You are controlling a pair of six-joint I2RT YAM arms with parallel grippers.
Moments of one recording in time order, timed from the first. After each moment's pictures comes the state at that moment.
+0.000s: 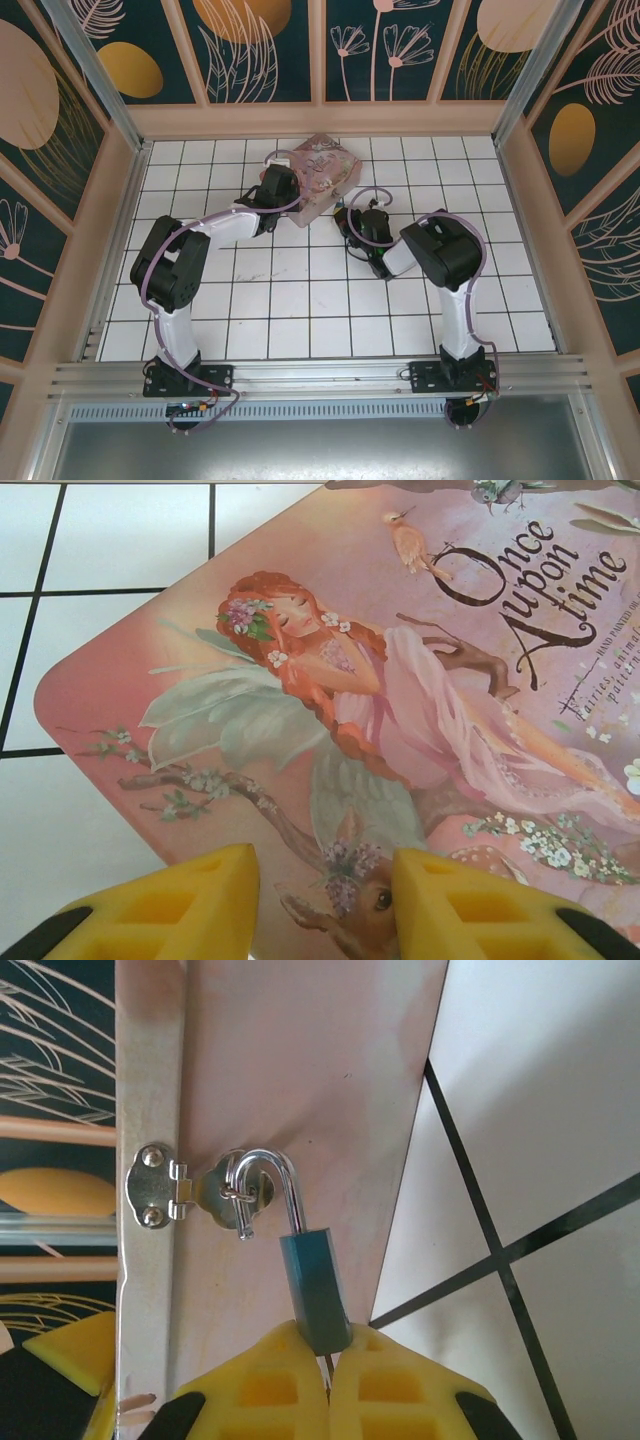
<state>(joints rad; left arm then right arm) -0.52 1.92 1.21 0.01 -0.25 -0.36 0.56 2.09 0.77 1.04 -0.03 1.34</state>
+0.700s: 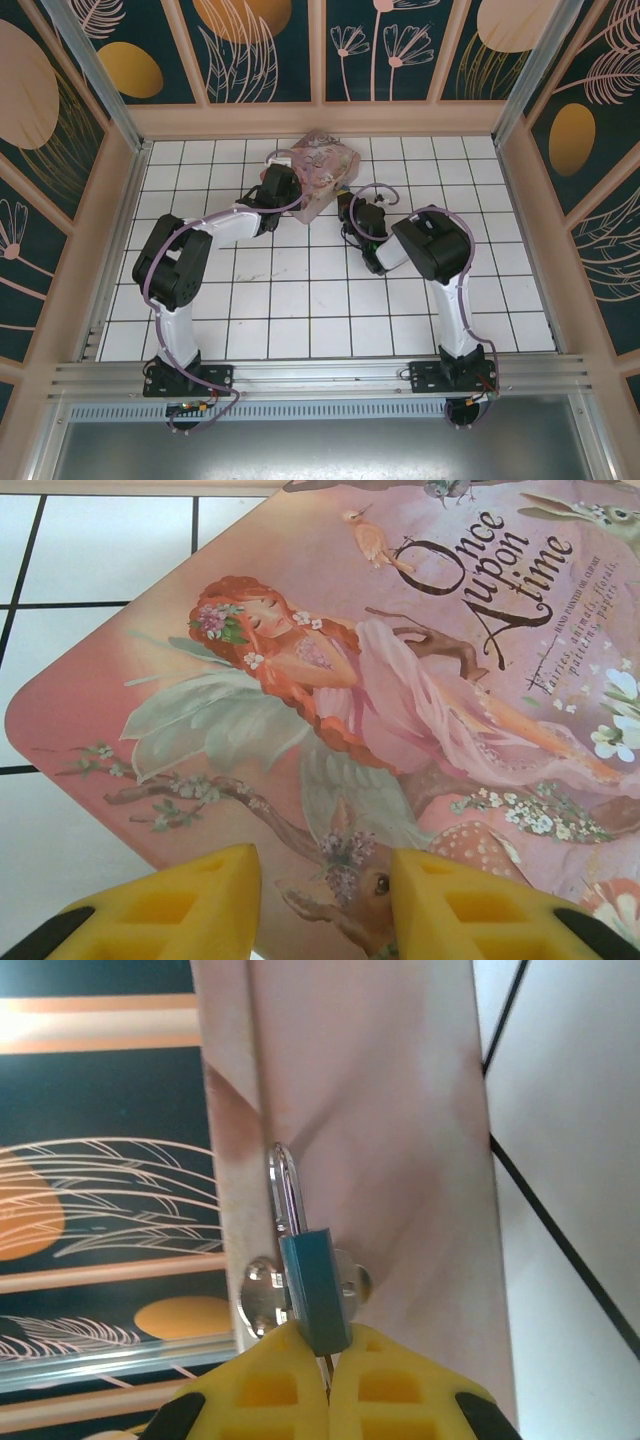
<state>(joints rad) -0.52 1.94 1.22 0.05 -0.24 -0.36 0.56 2.18 0.88 1.17 0.14 1.60</state>
